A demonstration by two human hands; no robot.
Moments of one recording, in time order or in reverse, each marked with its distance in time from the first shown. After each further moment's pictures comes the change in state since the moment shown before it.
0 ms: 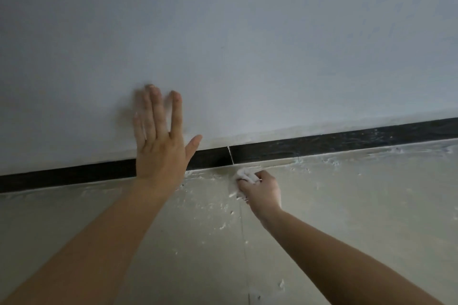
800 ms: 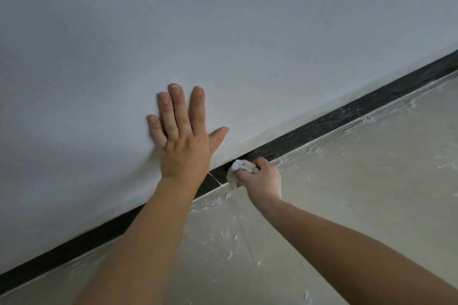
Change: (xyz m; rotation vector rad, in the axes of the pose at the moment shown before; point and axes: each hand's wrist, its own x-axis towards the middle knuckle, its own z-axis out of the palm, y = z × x) left_hand 0.075 0.073 0.027 0.119 0.375 0.203; right_hand 0.024 -0.030 -0.021 0.207 0.225 -0.058
